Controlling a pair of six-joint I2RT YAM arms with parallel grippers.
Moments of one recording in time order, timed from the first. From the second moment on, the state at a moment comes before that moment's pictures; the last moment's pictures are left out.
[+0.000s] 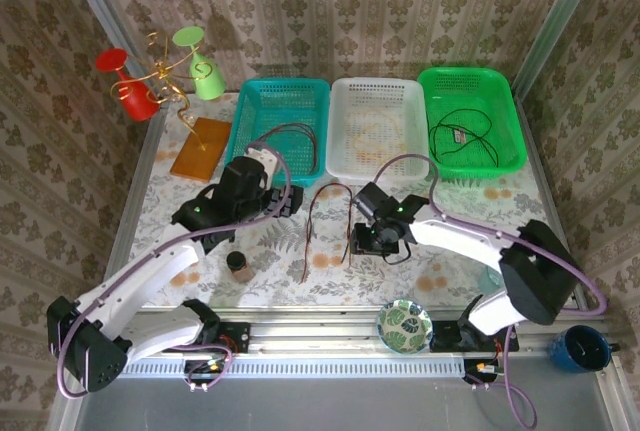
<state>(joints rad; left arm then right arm) -0.70 1.05 0.92 -0.52 -0.11 -0.26 0.75 1.51 0.91 -0.65 -0.14 0.80</state>
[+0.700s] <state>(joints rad) -0.69 1.00 0.91 -0.54 -0.10 -0.27 0.78 1.73 1.05 -0.69 -0.15 0.80</state>
